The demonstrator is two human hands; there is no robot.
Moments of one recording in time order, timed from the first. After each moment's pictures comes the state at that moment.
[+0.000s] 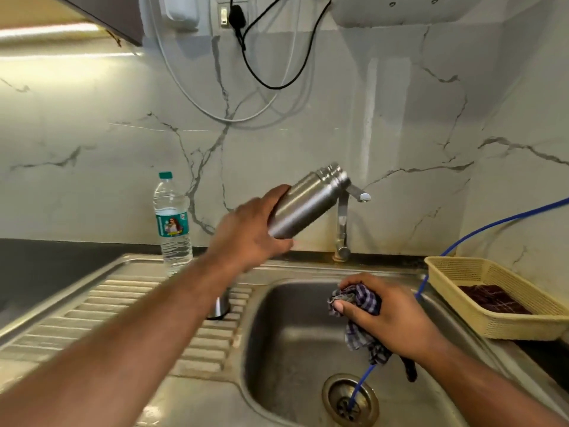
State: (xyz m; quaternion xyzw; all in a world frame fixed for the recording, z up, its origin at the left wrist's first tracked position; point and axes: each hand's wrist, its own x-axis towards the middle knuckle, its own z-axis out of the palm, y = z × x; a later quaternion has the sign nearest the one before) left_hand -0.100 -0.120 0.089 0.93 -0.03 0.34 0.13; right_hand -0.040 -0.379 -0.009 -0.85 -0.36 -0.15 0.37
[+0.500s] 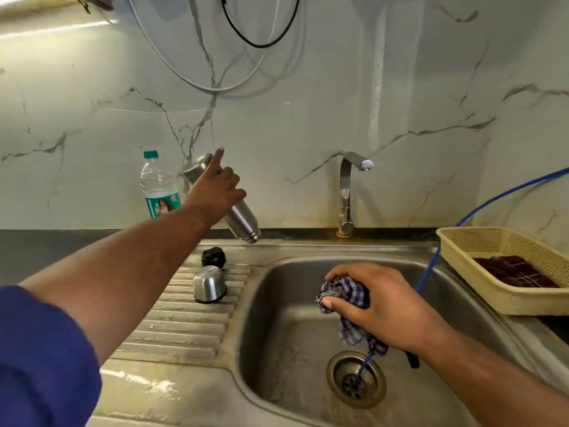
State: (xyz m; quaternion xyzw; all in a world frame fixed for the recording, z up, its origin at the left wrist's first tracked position) left_hand -0.006 -0.017 0.087 0.84 0.03 0.15 -0.52; right_hand -0.032 -0.370 -0.024 -0.86 -0.40 -0.10 0.30
